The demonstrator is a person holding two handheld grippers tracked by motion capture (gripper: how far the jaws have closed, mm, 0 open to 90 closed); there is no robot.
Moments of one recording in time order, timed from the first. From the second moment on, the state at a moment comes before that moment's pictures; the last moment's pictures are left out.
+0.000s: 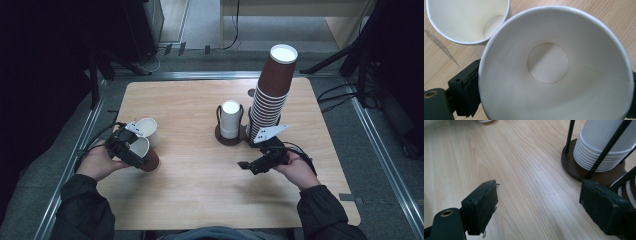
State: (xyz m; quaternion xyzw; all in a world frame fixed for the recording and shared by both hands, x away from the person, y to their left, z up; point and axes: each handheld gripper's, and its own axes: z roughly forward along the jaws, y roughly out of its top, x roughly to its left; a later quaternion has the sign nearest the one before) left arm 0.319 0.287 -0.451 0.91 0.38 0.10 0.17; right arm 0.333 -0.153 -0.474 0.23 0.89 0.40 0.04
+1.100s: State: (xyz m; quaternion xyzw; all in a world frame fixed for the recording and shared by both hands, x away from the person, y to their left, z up) left arm 0.315 0.283 -0.423 0.90 0.36 0.08 0.24; right arm 0.331 -0.156 -0.474 0.23 0.89 0.40 0.04
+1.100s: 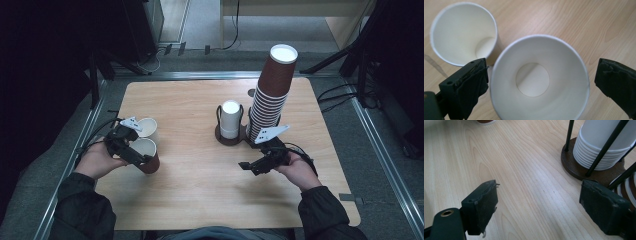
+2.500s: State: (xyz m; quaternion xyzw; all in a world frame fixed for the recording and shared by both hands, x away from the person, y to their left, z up) left arm 0.327 0.173 -0.426 0.92 0.27 0.06 0.28; right arm 0.304 -0.156 -0.473 0.22 0.89 0.40 0.05
